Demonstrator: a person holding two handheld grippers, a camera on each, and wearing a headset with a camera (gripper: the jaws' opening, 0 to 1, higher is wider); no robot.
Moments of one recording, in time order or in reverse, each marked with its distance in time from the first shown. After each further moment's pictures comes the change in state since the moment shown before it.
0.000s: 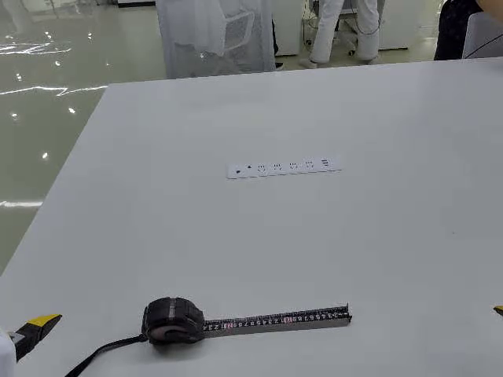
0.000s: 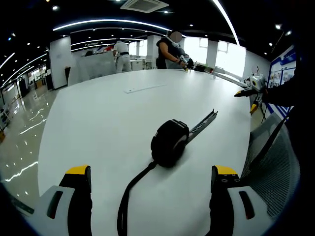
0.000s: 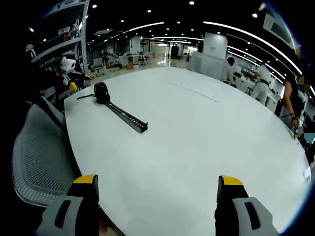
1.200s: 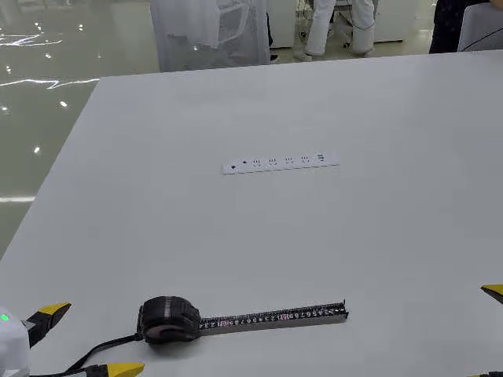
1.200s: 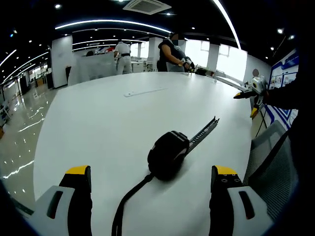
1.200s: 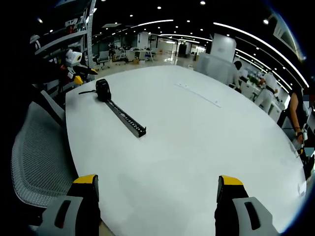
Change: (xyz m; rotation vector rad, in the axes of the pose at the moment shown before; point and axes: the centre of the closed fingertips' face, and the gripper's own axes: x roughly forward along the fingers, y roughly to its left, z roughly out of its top) left arm 0.019 -0.004 0.021 -0.024 -0.020 -0.002; right arm 0.004 -0.010 0.025 -0.083 0.025 0.014
